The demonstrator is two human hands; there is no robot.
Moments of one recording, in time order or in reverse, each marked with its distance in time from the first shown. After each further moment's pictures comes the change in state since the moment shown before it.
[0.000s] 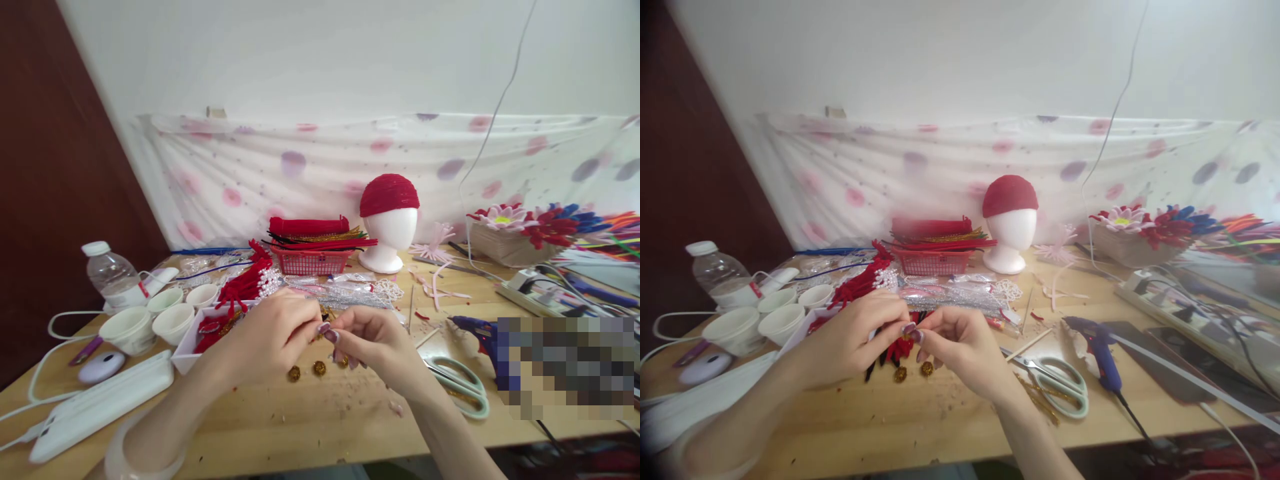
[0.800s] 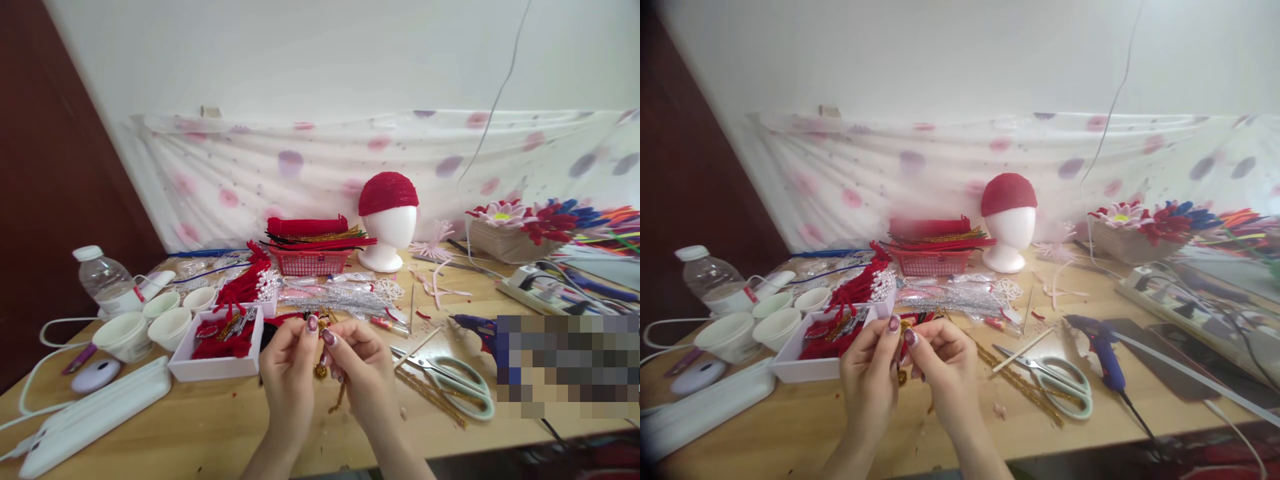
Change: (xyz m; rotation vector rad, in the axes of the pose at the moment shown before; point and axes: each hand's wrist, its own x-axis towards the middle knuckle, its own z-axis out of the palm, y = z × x) left_hand -0.004 0.020 0.100 -0.971 0.942 -0.470; right_hand -0.001 0.046 0.039 0.295 0.331 -0.210
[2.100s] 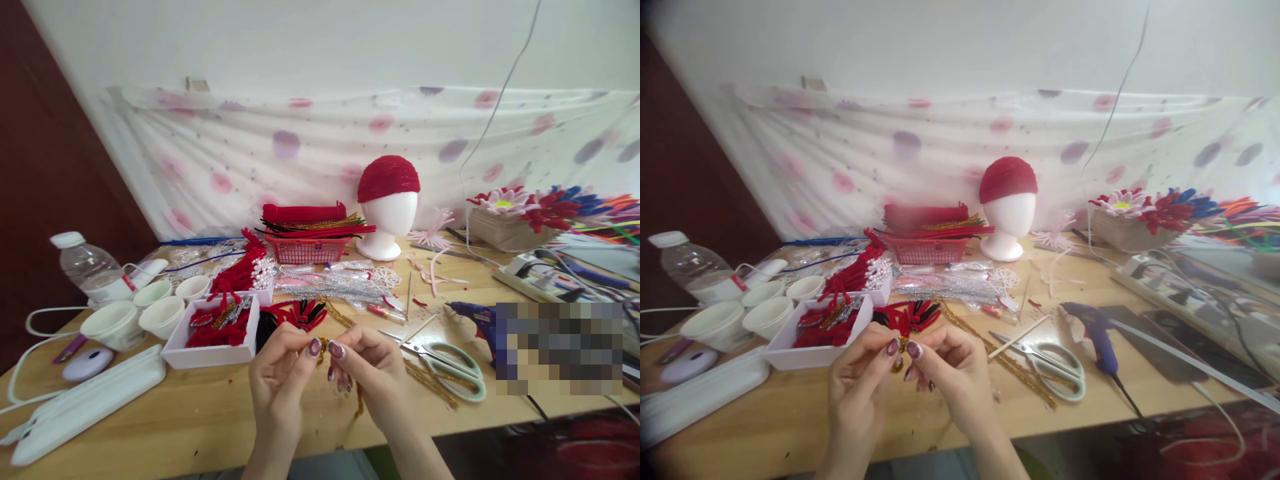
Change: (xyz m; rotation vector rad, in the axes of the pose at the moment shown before) left_hand -0.018 -0.006 -0.017 -0.118 -0.069 0.113; right_hand -0.016 -0.002 -0.023 0.078 -0.075 0.129
